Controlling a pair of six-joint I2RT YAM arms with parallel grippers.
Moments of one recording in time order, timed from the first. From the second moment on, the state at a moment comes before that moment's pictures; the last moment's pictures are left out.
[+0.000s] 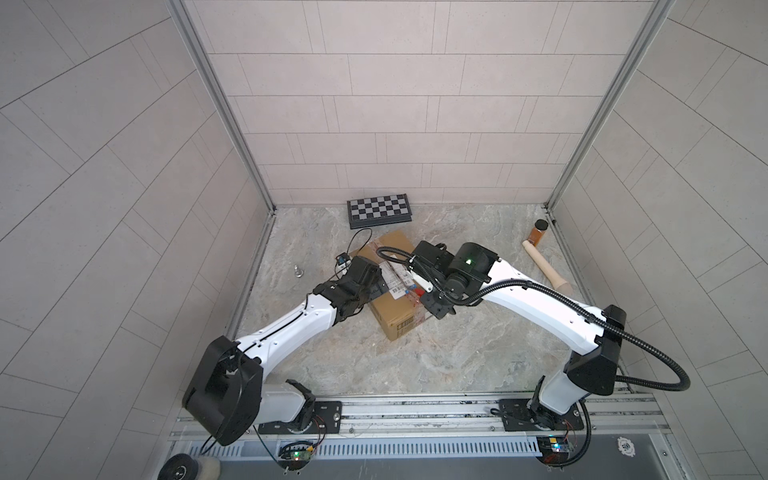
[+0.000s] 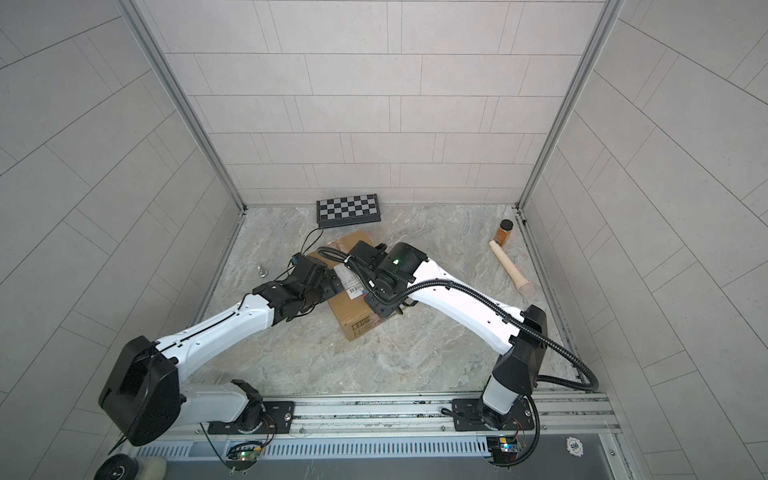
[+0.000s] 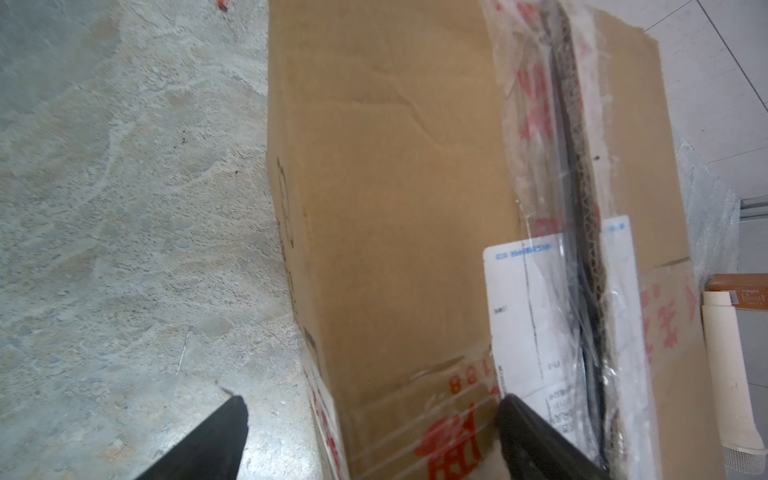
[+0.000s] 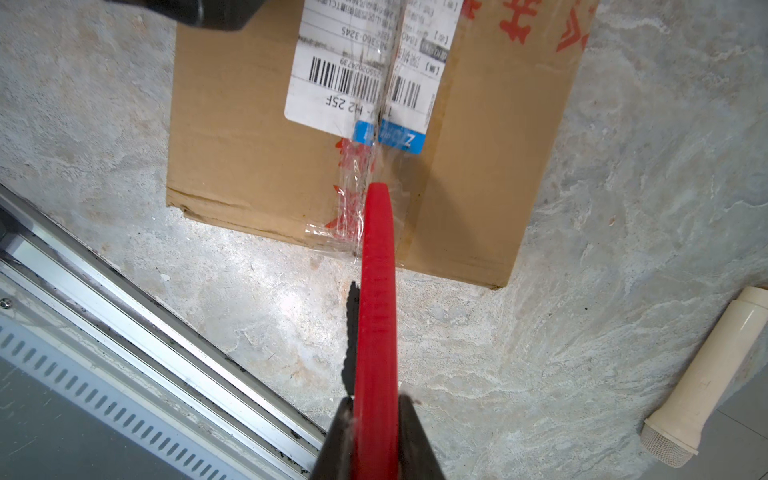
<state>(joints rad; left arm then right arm) -0.56 1.32 0.83 -0.45 -0.21 -0.97 0.92 1.65 1.72 -1.39 0.15 0.16</state>
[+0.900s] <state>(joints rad) -0.56 1.13 0.73 -0.44 -0.10 -0.95 0.92 1.71 1.75 -1.42 0.12 0.17</state>
